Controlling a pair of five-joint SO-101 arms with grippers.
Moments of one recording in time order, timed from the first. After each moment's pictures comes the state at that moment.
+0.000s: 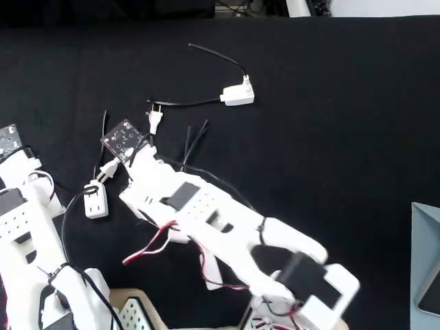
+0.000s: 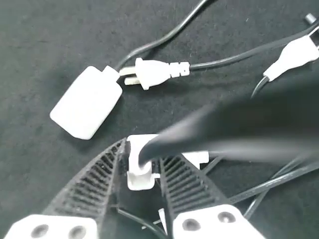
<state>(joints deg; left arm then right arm) -38.6 -39.7 54.9 58.0 -6.4 -50.6 -4.9 38.9 25.5 -3.3</state>
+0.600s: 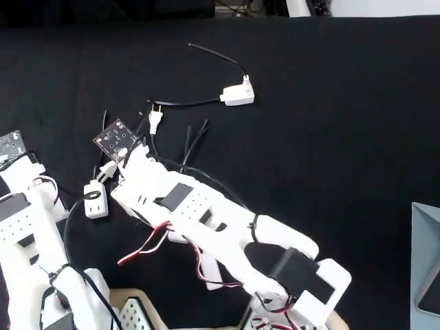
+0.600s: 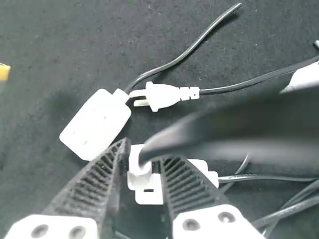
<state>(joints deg) -38.6 -39.8 58.9 55.1 -6.3 -51.7 -1.9 37.2 19.7 -3.3</state>
